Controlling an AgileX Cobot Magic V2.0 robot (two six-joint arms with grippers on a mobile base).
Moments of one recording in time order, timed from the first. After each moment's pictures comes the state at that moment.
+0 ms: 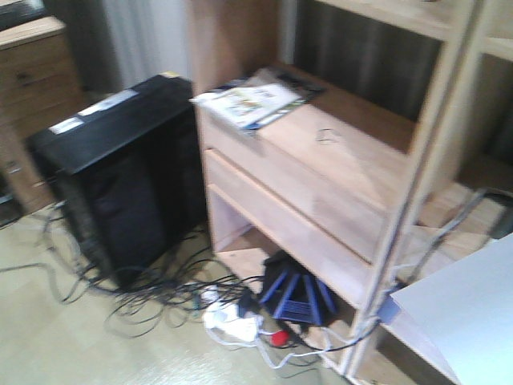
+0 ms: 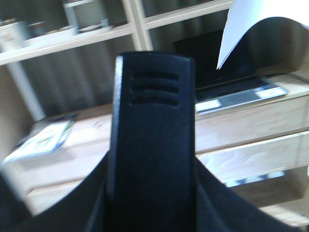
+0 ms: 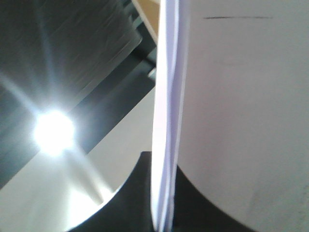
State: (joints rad) left arm -0.55 -0.02 -0.73 -0.33 0.95 0.42; right arm 0.12 0.01 -0.25 -0.24 -0.44 1.42
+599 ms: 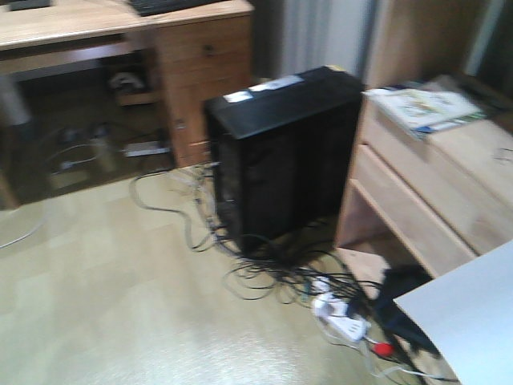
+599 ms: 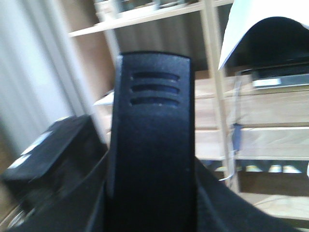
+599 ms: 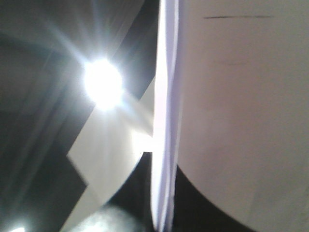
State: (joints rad) left arm -0.55 -0.02 -0.73 -0.33 0.95 0.42; right arm 0.12 0.01 -0.25 -0.24 -0.44 1.42
